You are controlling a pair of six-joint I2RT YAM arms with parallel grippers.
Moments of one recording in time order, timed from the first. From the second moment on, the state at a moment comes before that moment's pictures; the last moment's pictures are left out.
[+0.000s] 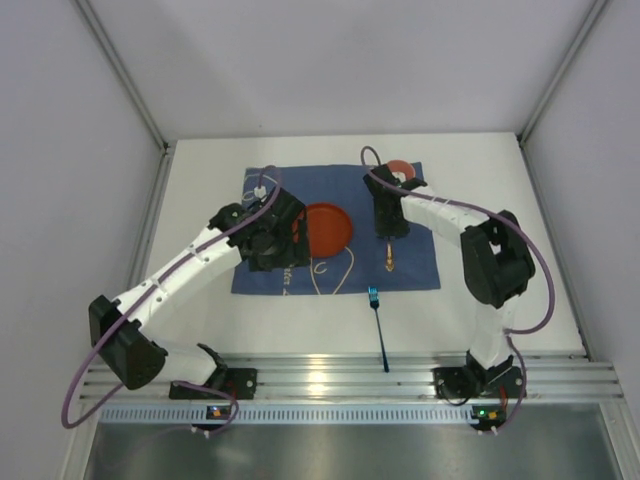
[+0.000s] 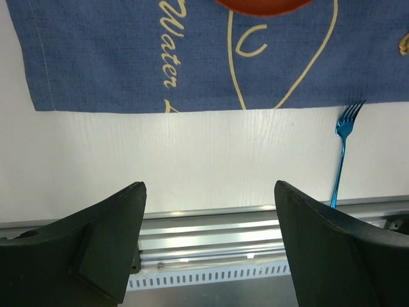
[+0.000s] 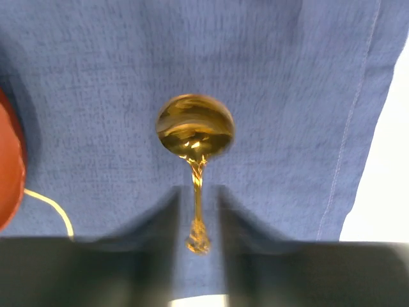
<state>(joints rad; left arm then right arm) -0.69 1.36 1.32 -1.09 -0.17 -0.73 0.53 1.93 1.44 -0.73 0.28 0.47</state>
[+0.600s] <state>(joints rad) -1.10 1.73 1.37 -0.98 -0.19 -0.94 0.53 1.06 1.14 -0.90 0.29 0.55</state>
